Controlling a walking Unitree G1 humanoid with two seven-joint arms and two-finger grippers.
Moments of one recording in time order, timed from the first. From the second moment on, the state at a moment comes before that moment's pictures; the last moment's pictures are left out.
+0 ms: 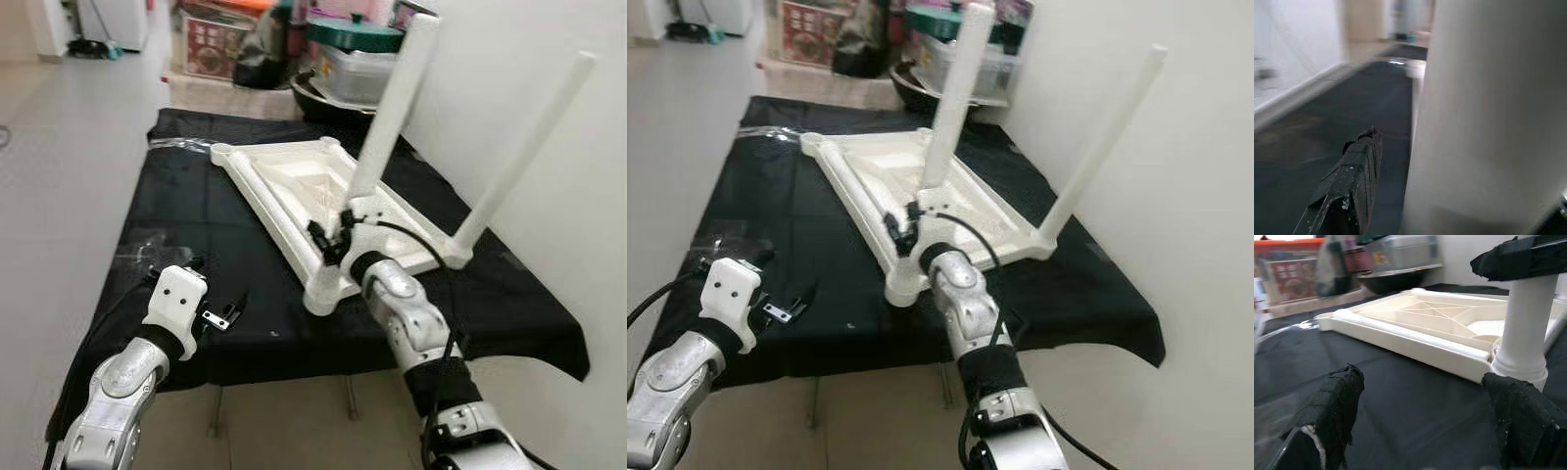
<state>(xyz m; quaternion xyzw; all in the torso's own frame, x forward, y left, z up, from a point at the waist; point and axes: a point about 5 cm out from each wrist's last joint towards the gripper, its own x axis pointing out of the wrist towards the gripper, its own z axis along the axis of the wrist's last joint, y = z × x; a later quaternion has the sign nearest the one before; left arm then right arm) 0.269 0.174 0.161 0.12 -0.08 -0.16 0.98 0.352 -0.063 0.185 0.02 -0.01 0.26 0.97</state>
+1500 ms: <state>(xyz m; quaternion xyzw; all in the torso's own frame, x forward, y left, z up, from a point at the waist) 0.262 0.180 0.156 0.12 -0.07 -0.14 0.98 0.367 -0.133 0.154 0.08 0.10 -0.18 0.98</state>
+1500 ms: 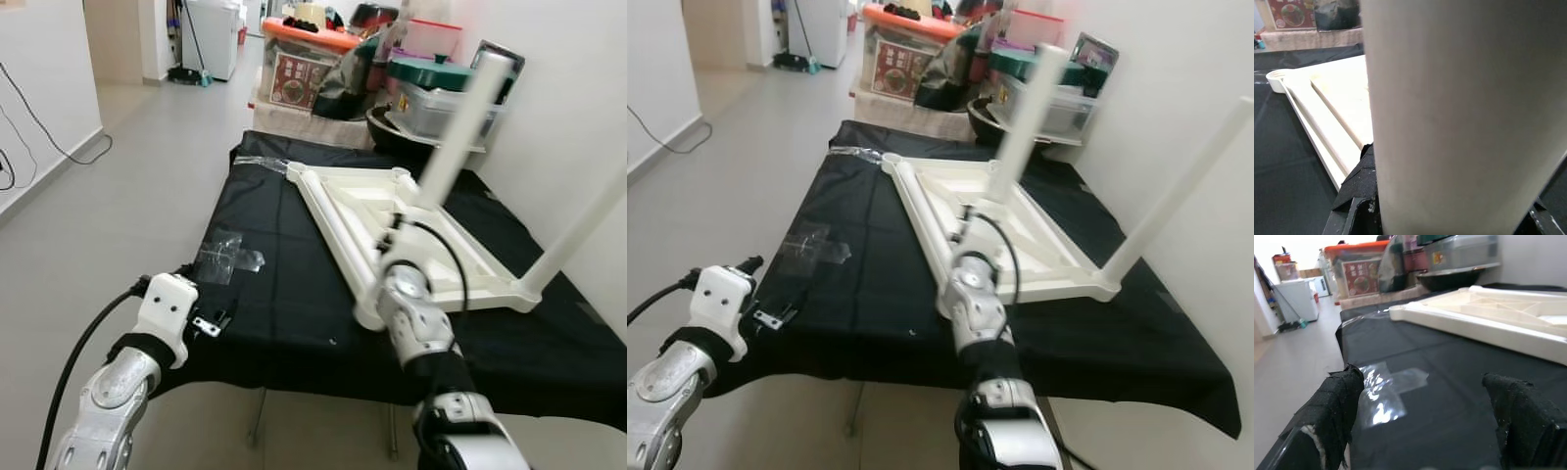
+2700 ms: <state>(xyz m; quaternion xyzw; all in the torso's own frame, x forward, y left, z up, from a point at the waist) 0.264 0.175 0.158 0.12 -0.07 -0.15 0.98 0.405 -0.105 0.197 0.03 0.04 0.17 0.98</state>
